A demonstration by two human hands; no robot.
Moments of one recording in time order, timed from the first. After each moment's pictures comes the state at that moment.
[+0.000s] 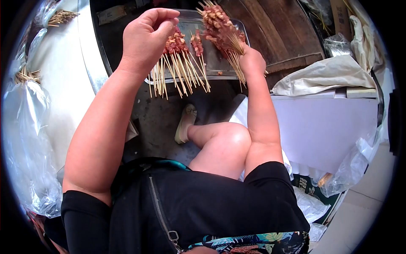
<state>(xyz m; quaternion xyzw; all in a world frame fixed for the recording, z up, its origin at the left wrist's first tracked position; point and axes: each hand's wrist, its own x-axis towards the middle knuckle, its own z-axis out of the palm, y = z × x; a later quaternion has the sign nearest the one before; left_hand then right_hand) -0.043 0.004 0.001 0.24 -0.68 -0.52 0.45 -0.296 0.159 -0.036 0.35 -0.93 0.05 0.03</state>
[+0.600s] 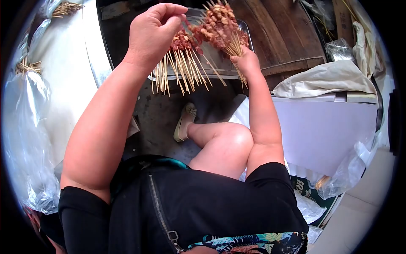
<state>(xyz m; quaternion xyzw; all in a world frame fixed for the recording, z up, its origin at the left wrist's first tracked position) -0.041 0.003 0.000 0.23 -0.66 -0.56 0.44 -0.293 0.152 -0.051 0.38 -0.90 0.19 -0.11</state>
